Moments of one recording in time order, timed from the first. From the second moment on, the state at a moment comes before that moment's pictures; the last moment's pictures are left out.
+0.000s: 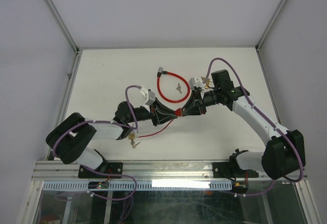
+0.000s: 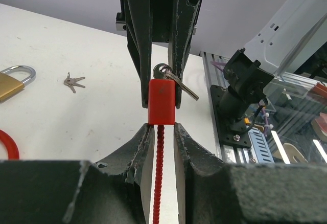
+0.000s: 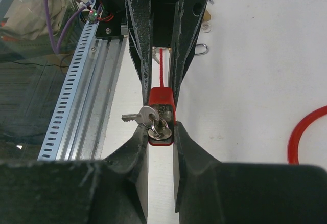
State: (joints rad) left arm -0.73 1.49 0.43 1.30 0.72 -0.40; right arm 0.39 1.28 0.96 -0.58 -1.24 -0.71
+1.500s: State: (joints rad) left arm -0.73 1.50 0.45 1.31 0.72 -0.44; right arm 0.40 1.31 0.96 -0.63 -1.24 -0.75
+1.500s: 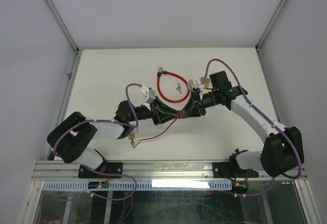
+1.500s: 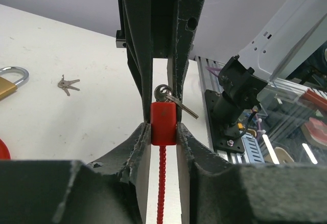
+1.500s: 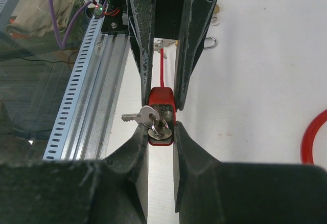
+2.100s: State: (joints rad) left arm -0.72 1.52 0.47 1.31 0.76 -0.45; right arm 0.40 1.31 0.96 -0.63 -1.24 -0.75
